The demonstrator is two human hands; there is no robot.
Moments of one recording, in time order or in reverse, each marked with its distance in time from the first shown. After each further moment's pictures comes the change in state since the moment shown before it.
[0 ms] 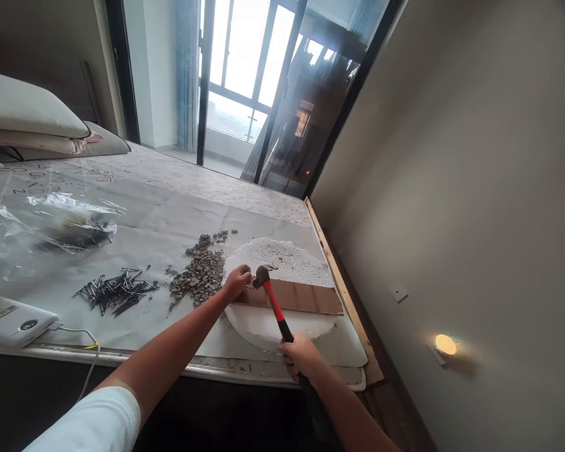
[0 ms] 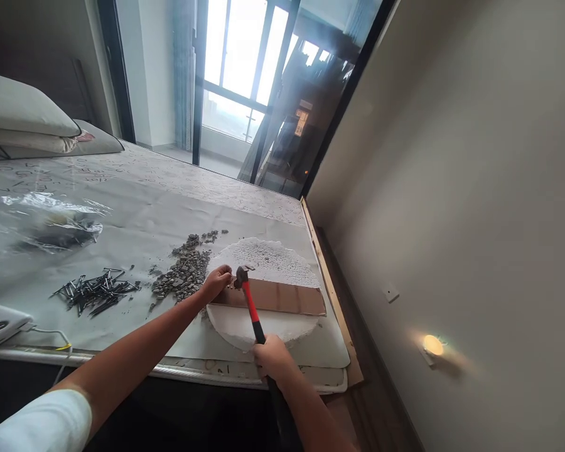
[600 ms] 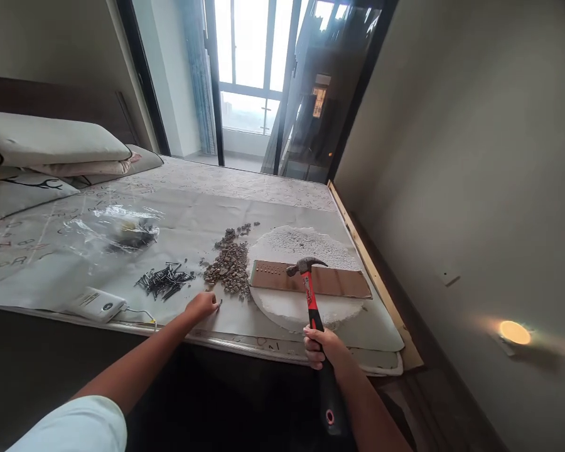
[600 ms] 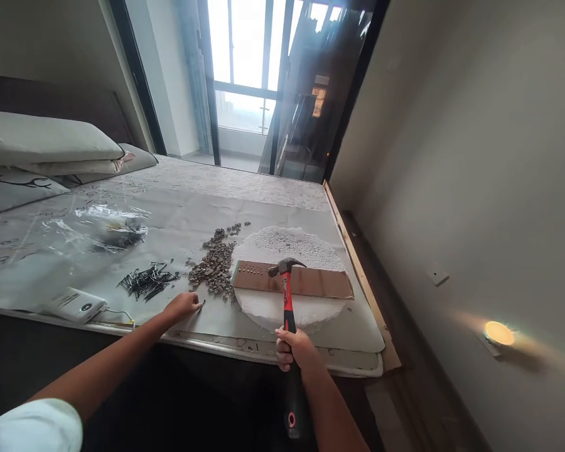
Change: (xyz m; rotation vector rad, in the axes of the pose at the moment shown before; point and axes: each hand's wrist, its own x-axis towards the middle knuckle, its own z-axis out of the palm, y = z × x) left_hand -0.099 -0.062 -0.137 1.060 -0.151 -0.339; right_hand 0.000 0.042 -0.013 0.526 -0.348 -0.066
